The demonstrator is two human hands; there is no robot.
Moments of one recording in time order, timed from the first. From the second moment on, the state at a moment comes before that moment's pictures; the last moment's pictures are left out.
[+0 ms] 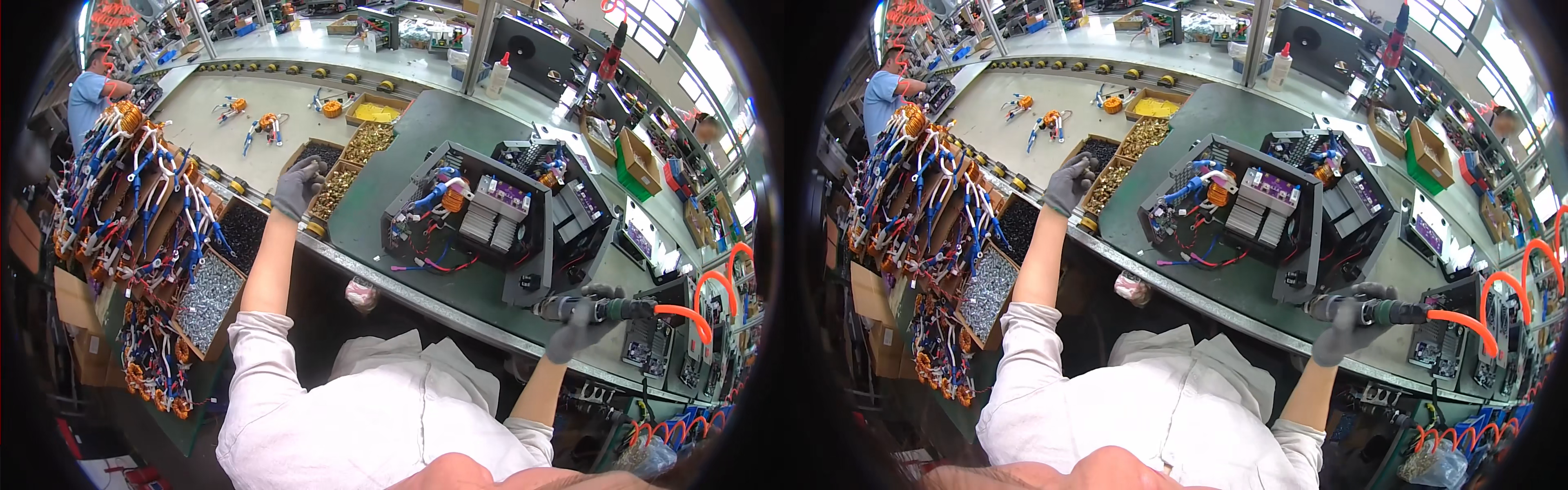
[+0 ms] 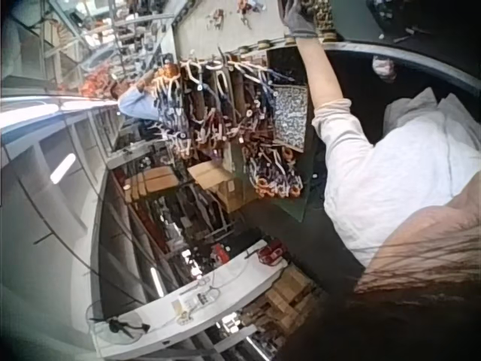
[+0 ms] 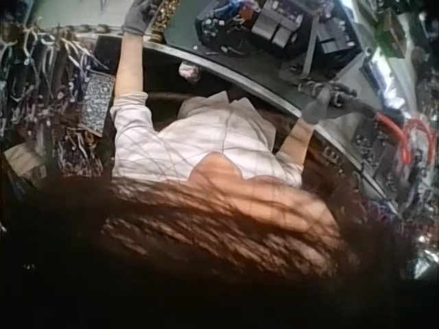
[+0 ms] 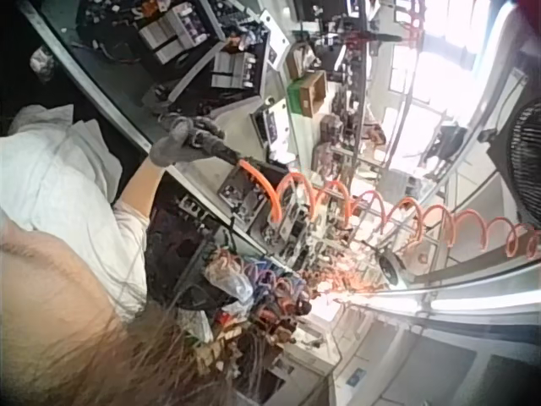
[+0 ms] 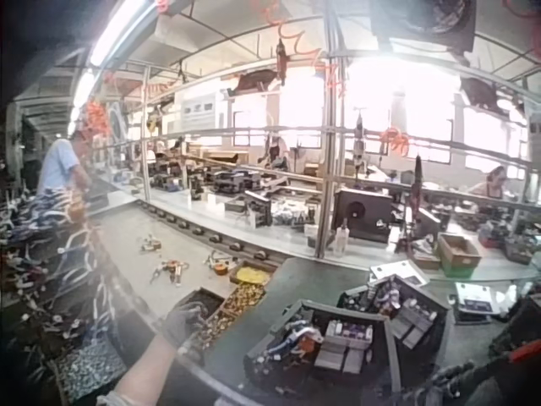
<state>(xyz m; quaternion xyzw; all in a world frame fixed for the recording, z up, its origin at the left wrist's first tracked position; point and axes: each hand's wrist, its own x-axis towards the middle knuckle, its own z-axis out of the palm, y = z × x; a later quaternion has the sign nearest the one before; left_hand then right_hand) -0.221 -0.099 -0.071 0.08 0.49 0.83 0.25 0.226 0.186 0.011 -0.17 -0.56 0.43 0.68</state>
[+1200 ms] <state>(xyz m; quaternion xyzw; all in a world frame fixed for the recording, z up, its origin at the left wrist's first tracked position) 0.079 0.021 0.042 0.01 0.22 0.77 0.60 0.183 0.113 0.060 0.20 -0.43 0.59 0.66</state>
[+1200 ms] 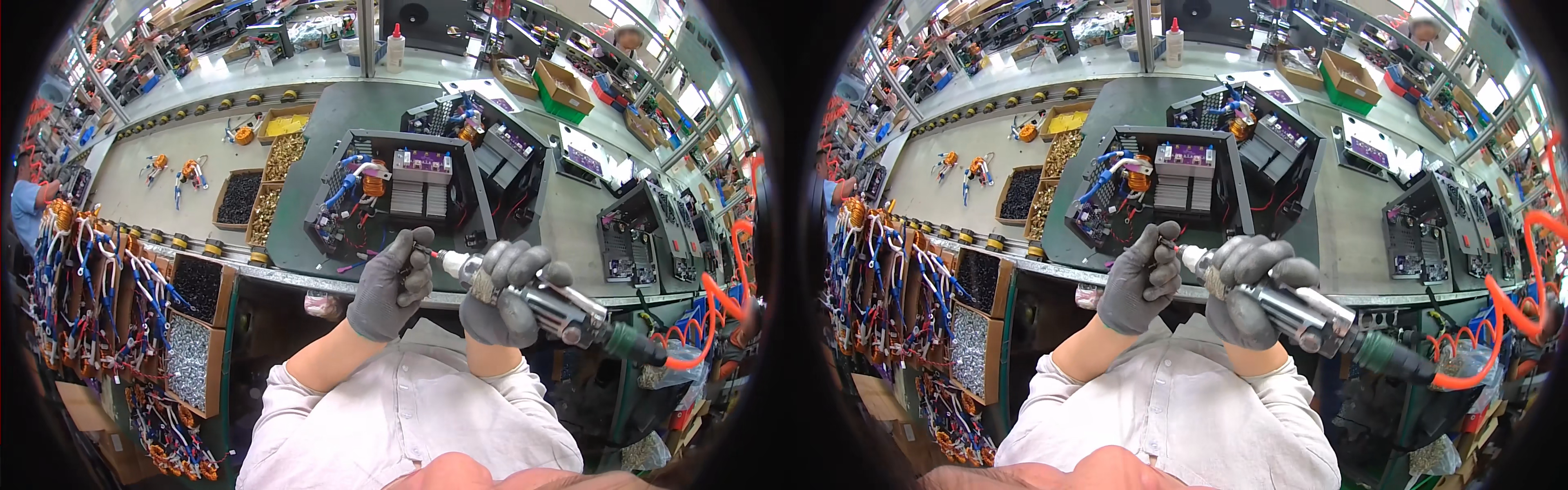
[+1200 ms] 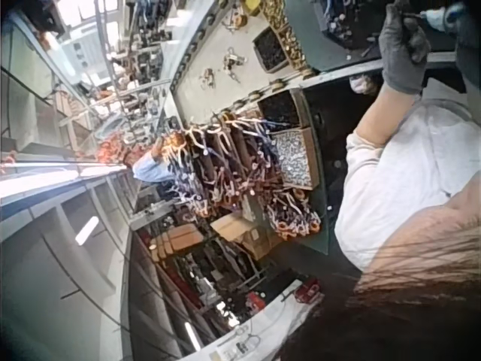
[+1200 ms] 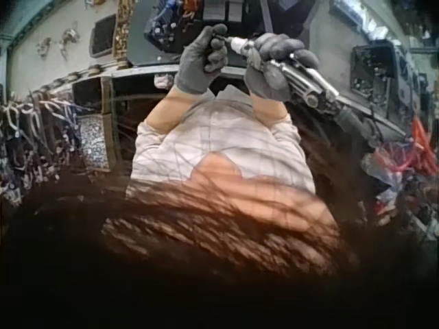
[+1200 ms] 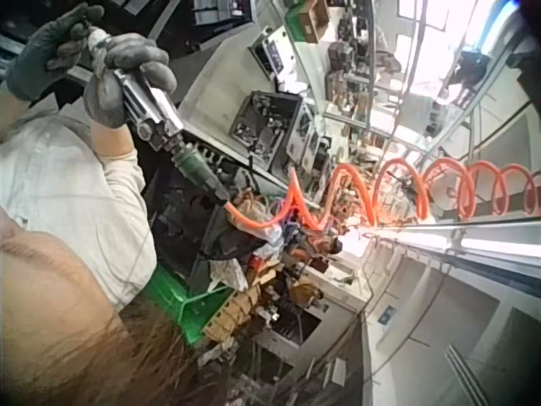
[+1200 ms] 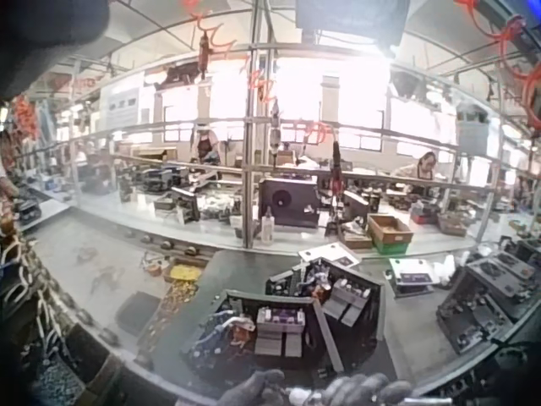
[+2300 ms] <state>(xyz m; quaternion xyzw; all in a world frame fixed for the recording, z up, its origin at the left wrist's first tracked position) -0.078 0.127 0.067 0.52 0.83 0.13 -0.12 0.034 0.246 0.118 0.01 -0.48 0.76 0.43</state>
